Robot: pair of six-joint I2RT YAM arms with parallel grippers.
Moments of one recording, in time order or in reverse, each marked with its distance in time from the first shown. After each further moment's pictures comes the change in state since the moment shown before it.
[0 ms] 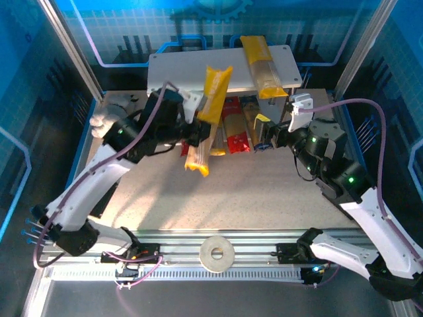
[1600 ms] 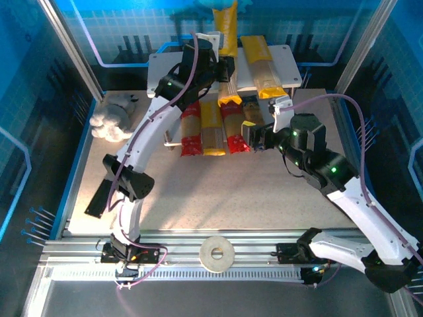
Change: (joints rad) left arm 0.135 0.654 0.684 0.258 -0.133 -0.093; right arm 0.000 0.079 -0.034 0.002 -0.099 0.016
